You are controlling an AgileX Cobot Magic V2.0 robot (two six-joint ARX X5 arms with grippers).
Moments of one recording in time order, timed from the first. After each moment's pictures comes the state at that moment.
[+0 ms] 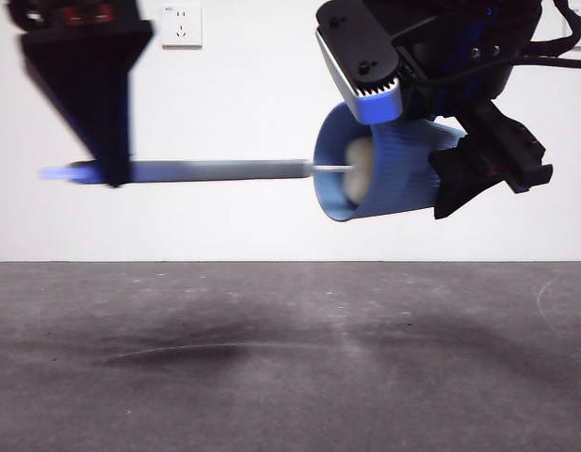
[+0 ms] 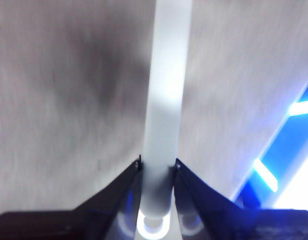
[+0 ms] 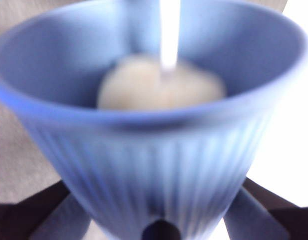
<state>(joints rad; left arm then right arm) -0.78 1.33 1.14 -1.02 -0.11 0.24 0.86 1.36 0.89 -0.40 0.66 -1.24</state>
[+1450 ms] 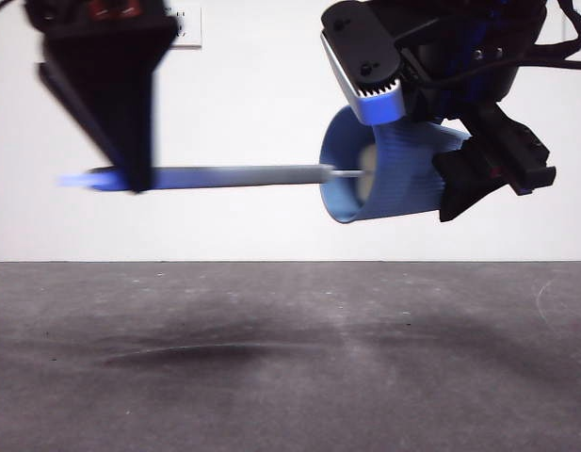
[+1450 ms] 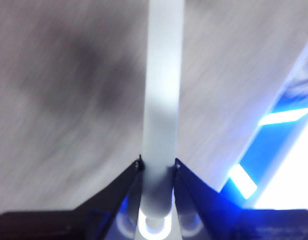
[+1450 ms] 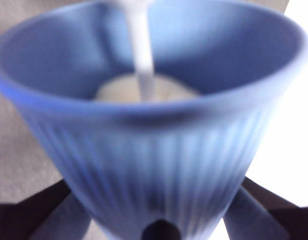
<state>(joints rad) -0.83 1.36 1.14 -1.00 -0.09 0.15 0.86 1.36 0.89 -0.41 0.65 -1.21</state>
